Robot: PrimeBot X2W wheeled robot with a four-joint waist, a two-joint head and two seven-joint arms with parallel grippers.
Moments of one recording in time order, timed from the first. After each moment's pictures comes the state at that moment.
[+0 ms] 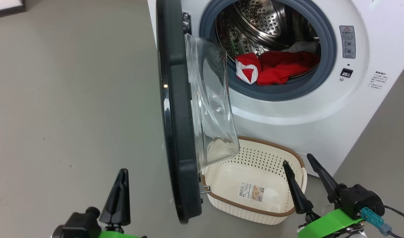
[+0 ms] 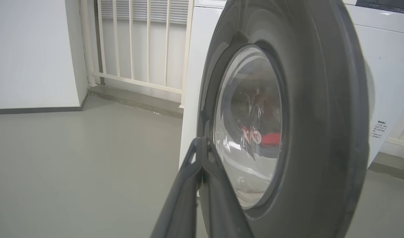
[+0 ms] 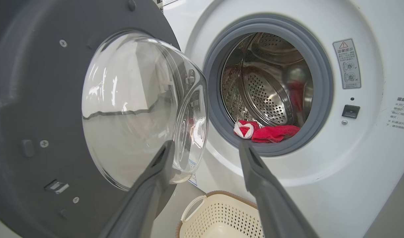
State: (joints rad) left arm -0.04 0.05 -0.17 0.11 -0.28 0.08 -0.25; right arm -0.02 -0.05 0.11 0.18 0.24 0.13 -0.25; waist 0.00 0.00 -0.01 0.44
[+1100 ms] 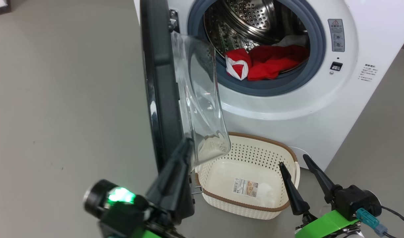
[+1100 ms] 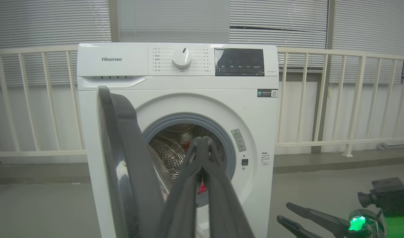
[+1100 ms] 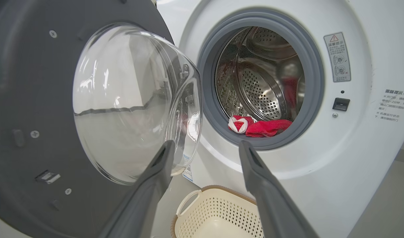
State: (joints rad) left arm -0.15 0.08 -0.40 -0.31 -0.20 0.04 -0.08; right arm -0.02 -0.05 0.12 0.18 0.22 0.13 -0.25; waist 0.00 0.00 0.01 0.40
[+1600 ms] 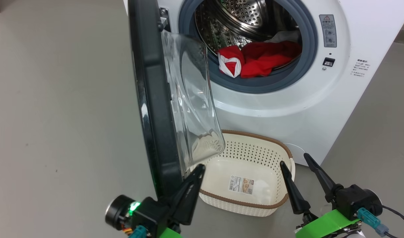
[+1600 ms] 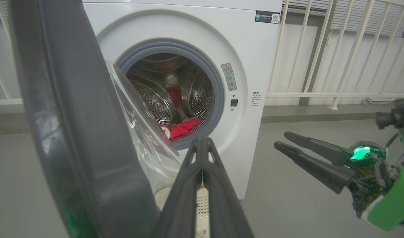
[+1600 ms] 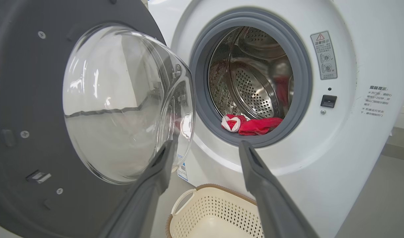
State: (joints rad) left arm -0.14 0.08 -0.48 -0.10 -0.21 0.02 -0.03; right arm -0.02 -0.05 0.12 0.17 0.22 0.13 -0.25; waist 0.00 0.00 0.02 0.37
